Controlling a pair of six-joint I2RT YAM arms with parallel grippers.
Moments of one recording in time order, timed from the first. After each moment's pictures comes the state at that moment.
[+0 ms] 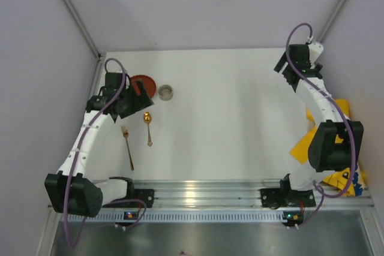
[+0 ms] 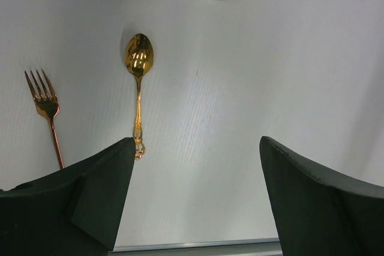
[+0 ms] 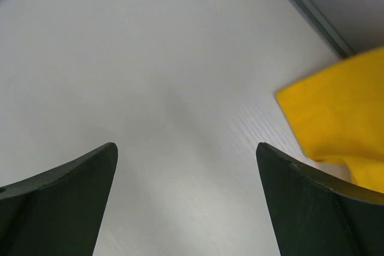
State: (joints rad) left arm -0.12 1.20 1.13 -0.77 0.04 -0.52; right arm 0.04 1.55 1.35 -0.31 0.44 0.46
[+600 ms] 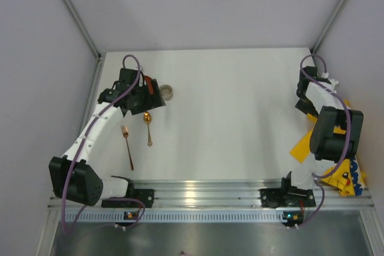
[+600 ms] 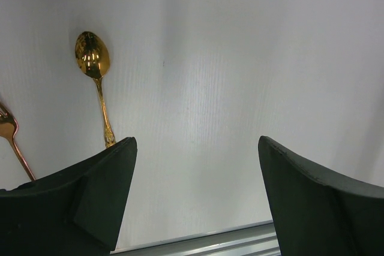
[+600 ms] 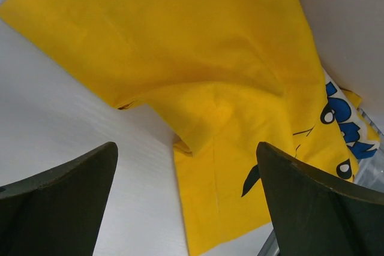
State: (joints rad) left arm -0.23 1.31 1.18 -0.75 0.09 -0.49; right arm -0.17 1.70 1.22 -0.80 0.71 0.54
